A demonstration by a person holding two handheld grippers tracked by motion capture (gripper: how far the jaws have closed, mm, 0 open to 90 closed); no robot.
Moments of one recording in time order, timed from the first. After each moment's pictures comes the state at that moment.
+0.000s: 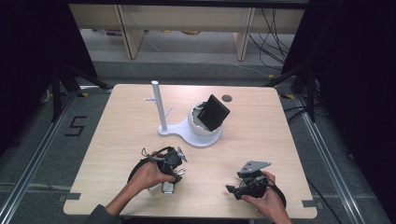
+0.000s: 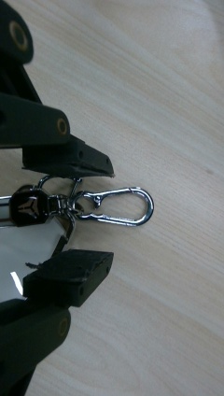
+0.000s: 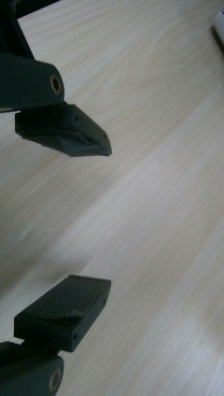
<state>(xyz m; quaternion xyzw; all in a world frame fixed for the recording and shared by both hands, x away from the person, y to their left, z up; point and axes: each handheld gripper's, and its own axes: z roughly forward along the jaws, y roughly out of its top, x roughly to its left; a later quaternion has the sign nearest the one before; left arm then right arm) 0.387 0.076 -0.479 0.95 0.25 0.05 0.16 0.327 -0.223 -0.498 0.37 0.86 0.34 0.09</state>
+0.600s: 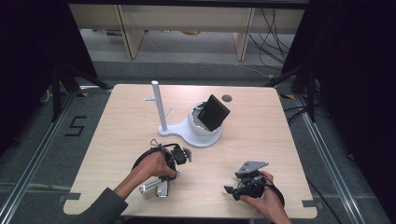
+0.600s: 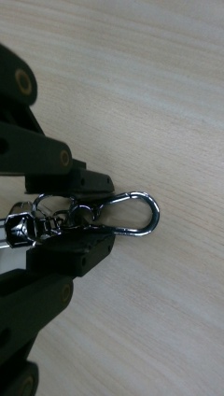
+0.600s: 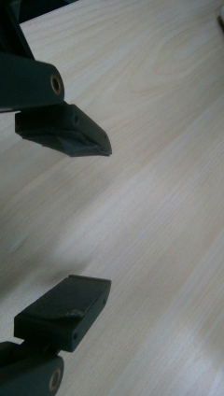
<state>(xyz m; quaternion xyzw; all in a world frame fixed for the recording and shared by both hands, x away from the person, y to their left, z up) 0.405 0.060 -0.479 0.97 0.22 0.00 0.01 0.330 -0.220 -0.498 0.34 0.88 0.33 0.09</state>
